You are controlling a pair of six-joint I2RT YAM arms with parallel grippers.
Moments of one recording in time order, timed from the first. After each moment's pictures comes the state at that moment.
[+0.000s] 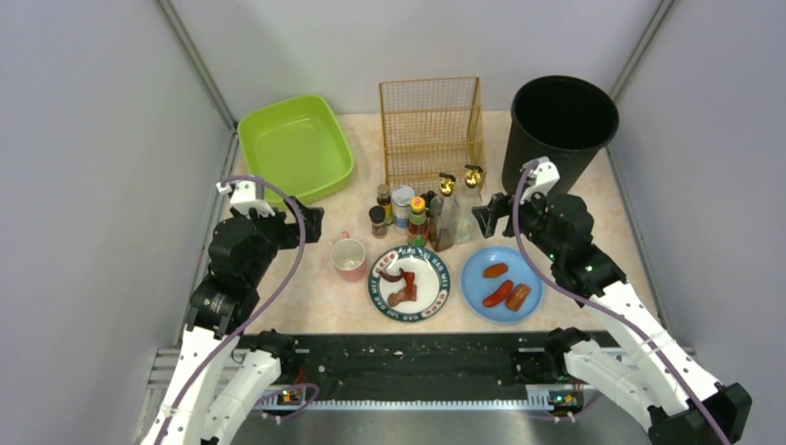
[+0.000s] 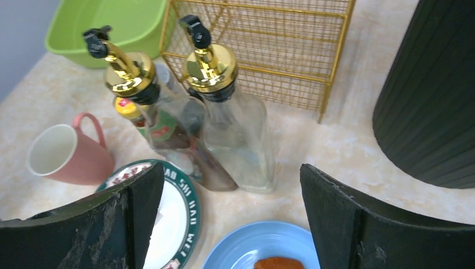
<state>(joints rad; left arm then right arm) -0.27 0.59 0.82 -0.45 -0.04 -0.39 0.43 0.78 0.72 -0.16 -0.09 0.19</state>
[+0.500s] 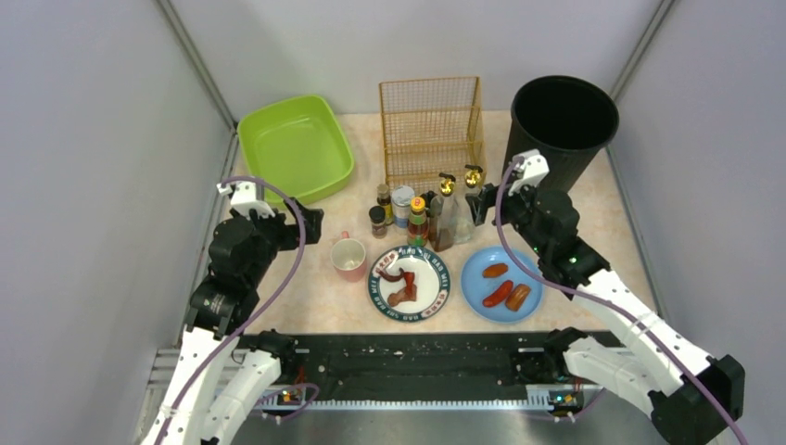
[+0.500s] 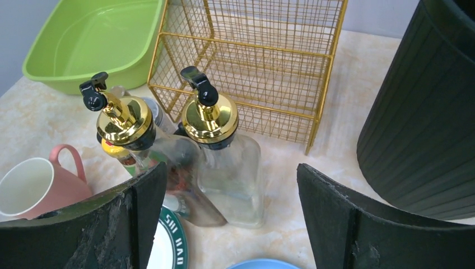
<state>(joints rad) -0.27 0.59 0.82 -0.47 -0.05 -0.39 0.51 0.88 0.72 0.01 0.08 0.13</state>
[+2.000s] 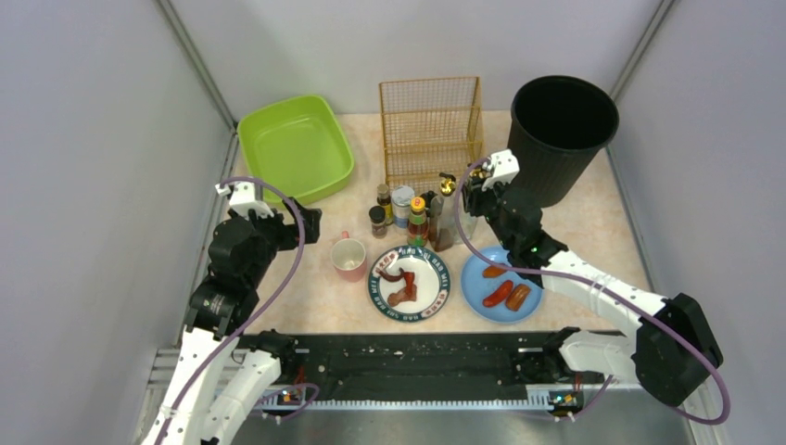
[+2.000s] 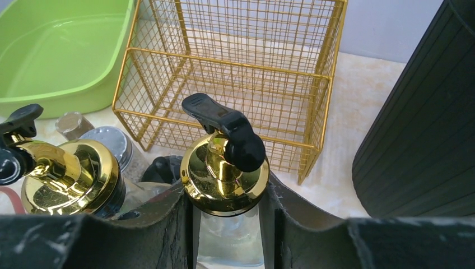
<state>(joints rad) -0.27 0.58 0.82 -0.47 -0.07 -0.39 0.61 1.16 0.67 0.40 0.28 0.06</state>
